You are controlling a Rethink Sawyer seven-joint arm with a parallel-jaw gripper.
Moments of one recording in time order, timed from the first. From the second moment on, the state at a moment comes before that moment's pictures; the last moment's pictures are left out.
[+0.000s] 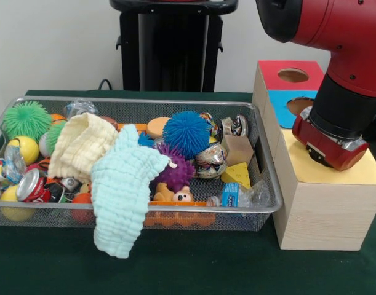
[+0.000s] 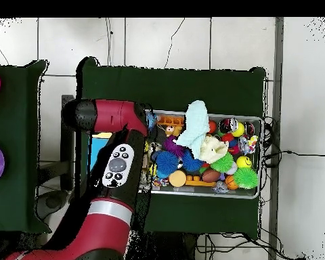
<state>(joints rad) 0.24 -0.21 -0.37 1.08 0.29 0.79 2.65</state>
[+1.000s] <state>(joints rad) 0.22 -0.29 -0.33 1.13 0.30 0.79 2.65</state>
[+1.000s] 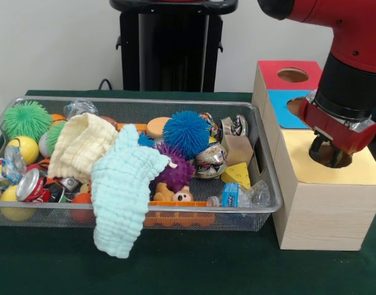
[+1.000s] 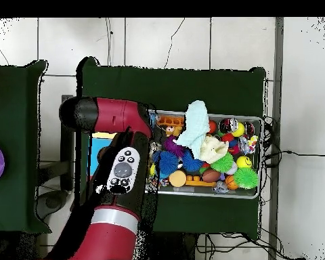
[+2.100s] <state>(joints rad) 0.21 -0.31 -0.31 1.15 0.30 0.79 2.65</state>
